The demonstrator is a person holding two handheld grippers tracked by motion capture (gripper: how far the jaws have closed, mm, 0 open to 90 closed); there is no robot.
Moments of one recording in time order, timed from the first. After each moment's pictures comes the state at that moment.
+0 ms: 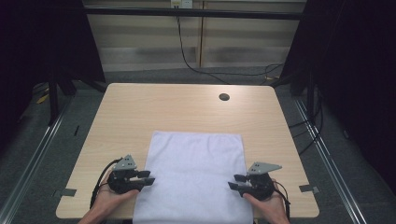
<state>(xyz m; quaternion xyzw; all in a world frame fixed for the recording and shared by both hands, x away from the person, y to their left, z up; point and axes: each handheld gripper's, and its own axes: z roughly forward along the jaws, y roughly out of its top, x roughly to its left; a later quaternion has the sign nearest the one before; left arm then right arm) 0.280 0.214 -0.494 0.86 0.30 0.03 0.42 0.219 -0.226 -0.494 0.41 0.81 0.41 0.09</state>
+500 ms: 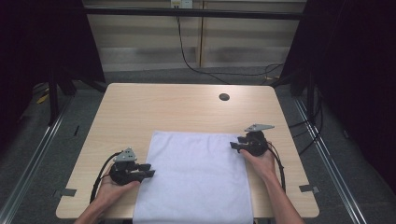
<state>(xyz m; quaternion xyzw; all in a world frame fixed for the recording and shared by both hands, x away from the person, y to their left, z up) 0.298 0.218 -0.505 0.85 0.30 0.03 0.42 0.351 -0.246 -0.502 0.47 0.78 0.38 0.15</state>
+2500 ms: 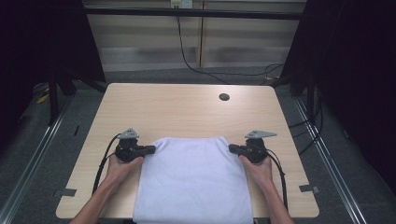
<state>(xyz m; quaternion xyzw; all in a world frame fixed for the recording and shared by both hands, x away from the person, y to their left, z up) 0.365 0.215 -0.498 0.81 0.35 0.04 0.47 0.322 -0.239 -0.497 0.46 0.76 0.45 0.12</state>
